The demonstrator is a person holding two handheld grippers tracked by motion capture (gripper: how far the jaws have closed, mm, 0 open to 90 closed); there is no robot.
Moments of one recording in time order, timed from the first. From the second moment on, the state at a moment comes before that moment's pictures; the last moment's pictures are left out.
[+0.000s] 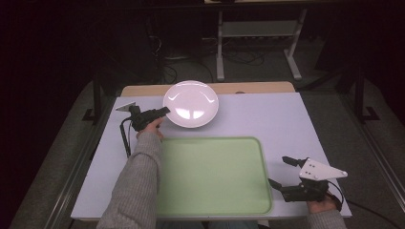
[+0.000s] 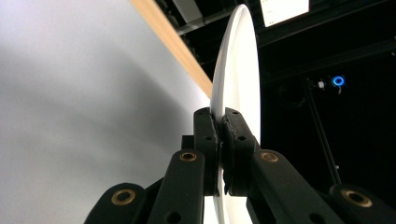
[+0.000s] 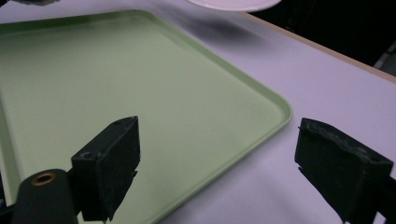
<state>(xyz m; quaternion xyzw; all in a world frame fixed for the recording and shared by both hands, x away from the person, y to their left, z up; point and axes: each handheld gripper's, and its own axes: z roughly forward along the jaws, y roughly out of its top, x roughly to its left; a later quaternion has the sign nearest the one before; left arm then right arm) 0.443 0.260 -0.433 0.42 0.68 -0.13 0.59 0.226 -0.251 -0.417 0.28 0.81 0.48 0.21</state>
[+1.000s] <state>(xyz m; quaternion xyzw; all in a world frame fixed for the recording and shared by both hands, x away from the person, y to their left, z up) 0.384 0.284 -0.429 0.53 0.62 -0.14 0.56 0.226 -0.249 -0.417 0.28 0.81 0.47 0.22</state>
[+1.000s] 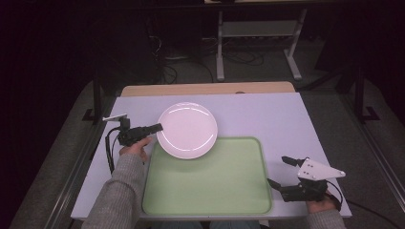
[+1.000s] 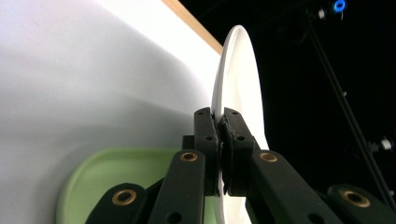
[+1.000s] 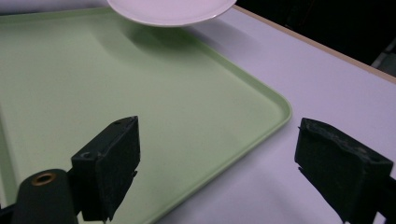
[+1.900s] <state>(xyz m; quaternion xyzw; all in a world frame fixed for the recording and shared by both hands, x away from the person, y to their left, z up) 0.345 0.262 -0.436 0.61 0.57 -0.15 0.53 0.228 -0.246 -0.418 0.27 0.81 0.47 0.21</state>
